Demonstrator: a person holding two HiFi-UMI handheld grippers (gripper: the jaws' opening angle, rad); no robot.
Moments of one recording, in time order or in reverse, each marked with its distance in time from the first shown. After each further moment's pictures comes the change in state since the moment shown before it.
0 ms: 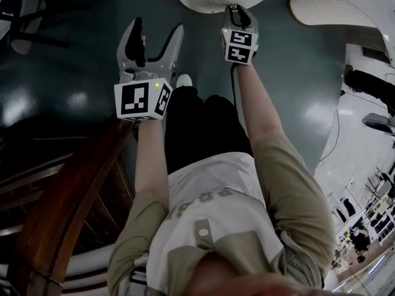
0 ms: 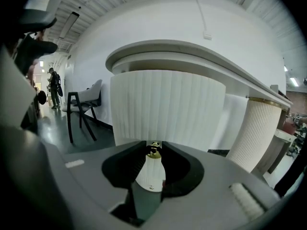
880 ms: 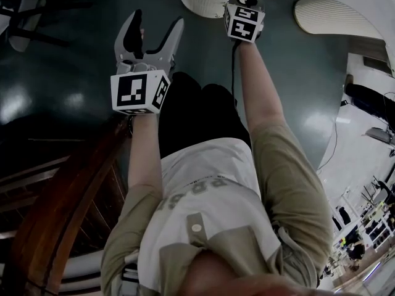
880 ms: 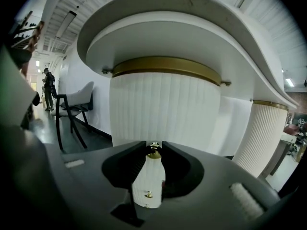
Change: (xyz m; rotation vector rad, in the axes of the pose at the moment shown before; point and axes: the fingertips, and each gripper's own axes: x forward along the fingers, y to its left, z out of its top) left arm 0.025 0.030 -0.021 0.031 -0.007 0.015; right arm 0.077 -0.014 0.044 0.013 -0.052 -0.041
